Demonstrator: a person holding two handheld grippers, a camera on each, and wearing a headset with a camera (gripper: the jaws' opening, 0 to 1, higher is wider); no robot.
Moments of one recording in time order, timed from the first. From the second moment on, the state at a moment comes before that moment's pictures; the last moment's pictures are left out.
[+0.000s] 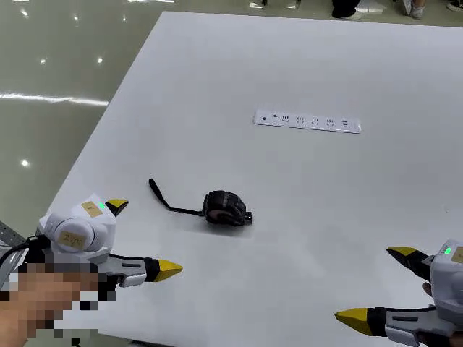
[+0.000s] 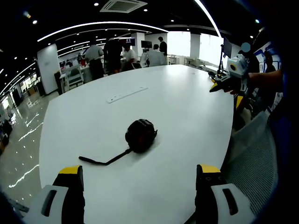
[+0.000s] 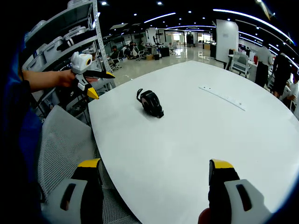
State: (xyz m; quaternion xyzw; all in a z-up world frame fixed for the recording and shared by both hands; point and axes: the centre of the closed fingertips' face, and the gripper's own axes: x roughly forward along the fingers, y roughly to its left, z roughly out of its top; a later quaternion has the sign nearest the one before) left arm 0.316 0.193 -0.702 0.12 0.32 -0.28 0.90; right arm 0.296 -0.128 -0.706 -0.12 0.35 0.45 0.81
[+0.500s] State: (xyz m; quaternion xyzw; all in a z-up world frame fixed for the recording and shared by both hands) left arm 0.341 0.178 -0.707 0.12 0.32 -0.29 0.89; right arm 0.312 -0.110 -0.715 -0.13 0.35 0.47 0.80
